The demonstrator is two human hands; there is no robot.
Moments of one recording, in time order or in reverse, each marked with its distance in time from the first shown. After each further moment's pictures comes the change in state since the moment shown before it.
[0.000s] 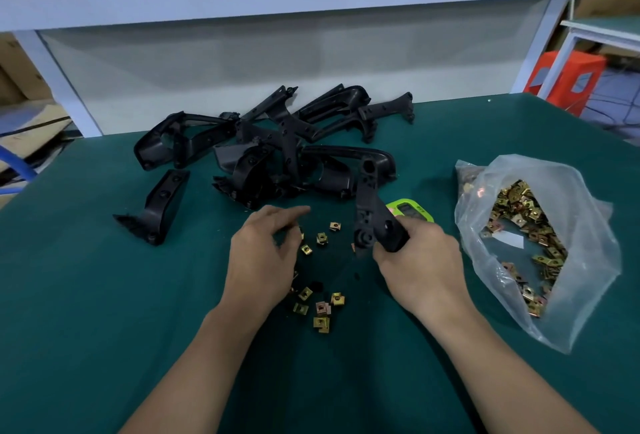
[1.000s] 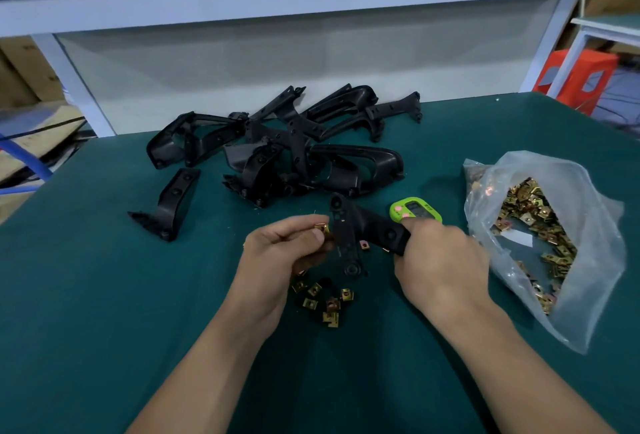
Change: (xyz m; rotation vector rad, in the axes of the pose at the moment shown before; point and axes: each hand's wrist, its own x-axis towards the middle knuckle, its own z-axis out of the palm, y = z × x) left_hand -0.017 0.024 -0.012 -0.876 -0.172 -0.439; right_hand -0.006 -0.012 -0.015 -0.511 0.016 -0.099
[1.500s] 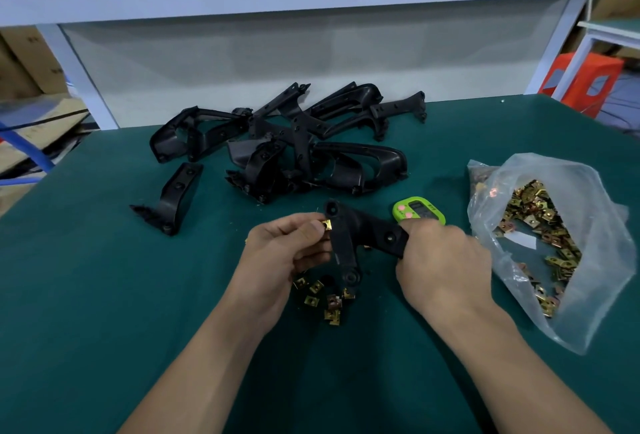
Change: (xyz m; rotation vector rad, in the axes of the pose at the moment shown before) left_hand 0.001 0.001 -0.003 -0.079 -0.041 -0.040; right_hand -0.004 -0.006 -0.008 -0.099 -0.030 -0.042
